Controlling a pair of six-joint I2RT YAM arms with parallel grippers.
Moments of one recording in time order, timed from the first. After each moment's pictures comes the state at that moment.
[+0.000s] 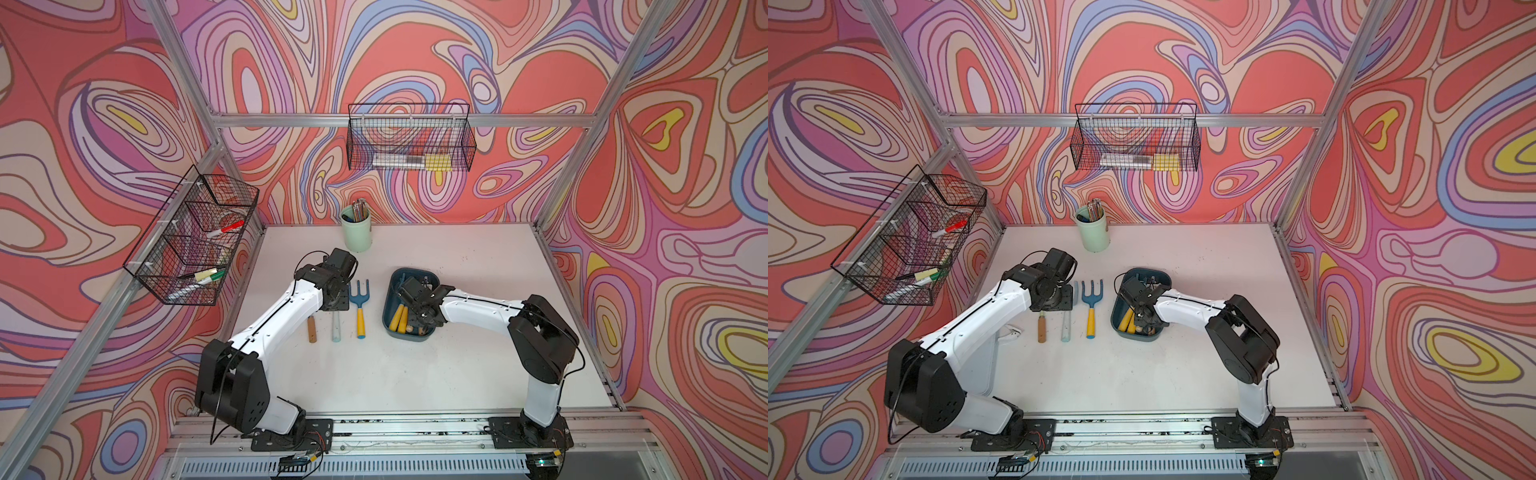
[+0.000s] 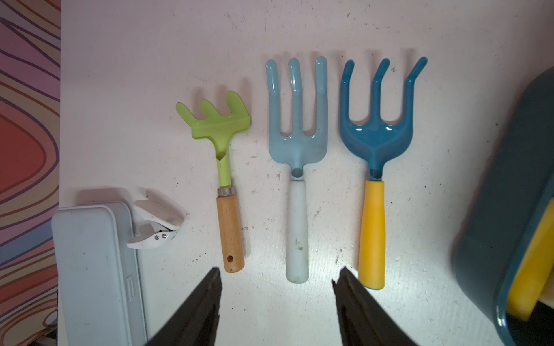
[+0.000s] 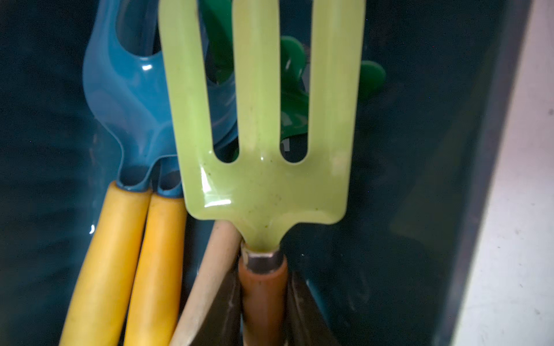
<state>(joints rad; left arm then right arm) -0.39 1.47 1.21 -0.99 -0.32 -0.45 0.78 1.89 1.25 -0.64 0.26 0.77</state>
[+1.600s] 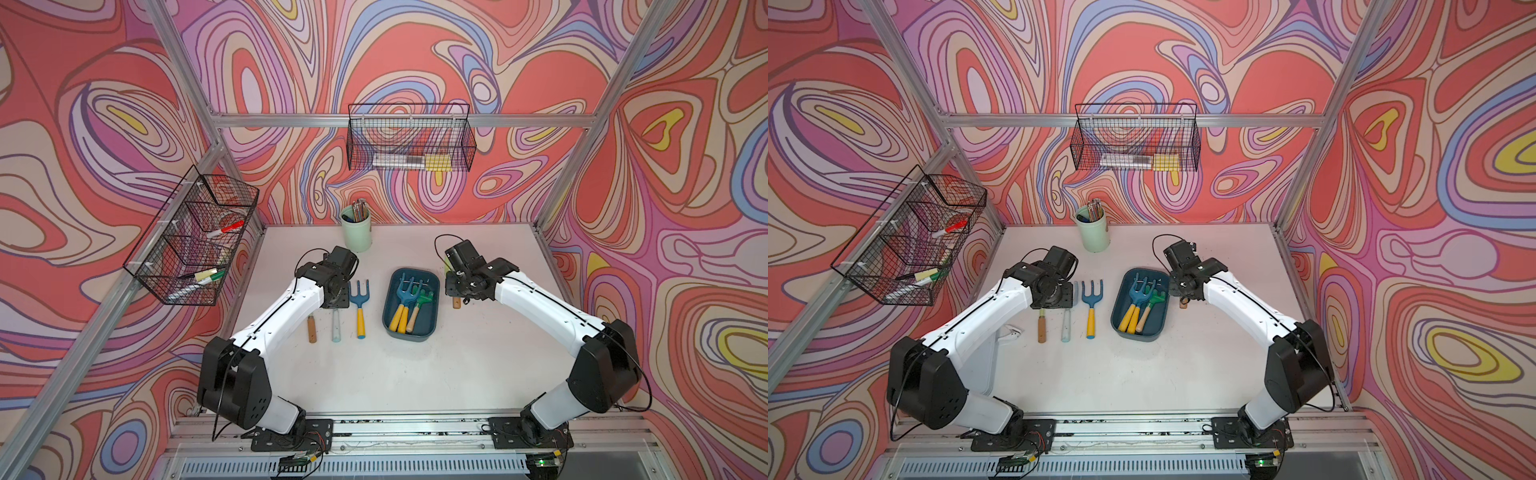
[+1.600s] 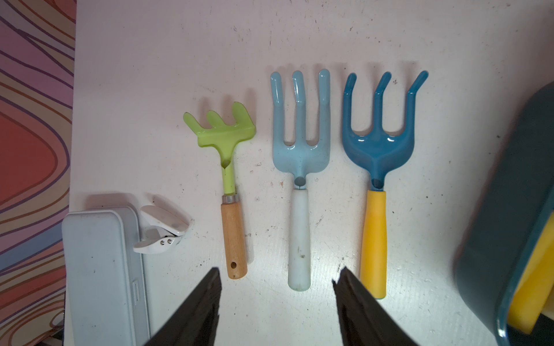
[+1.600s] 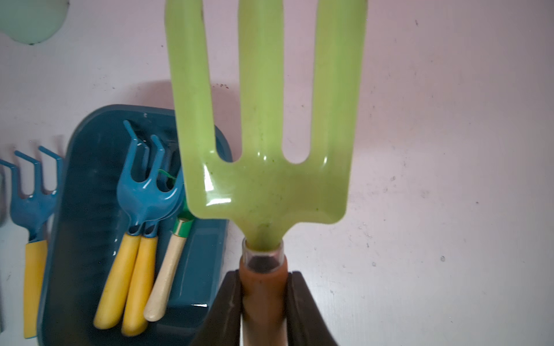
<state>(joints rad) -0.39 1.49 1.23 -0.99 -0.34 -0.45 0.49 1.57 1.29 -0.82 0.23 0.52</state>
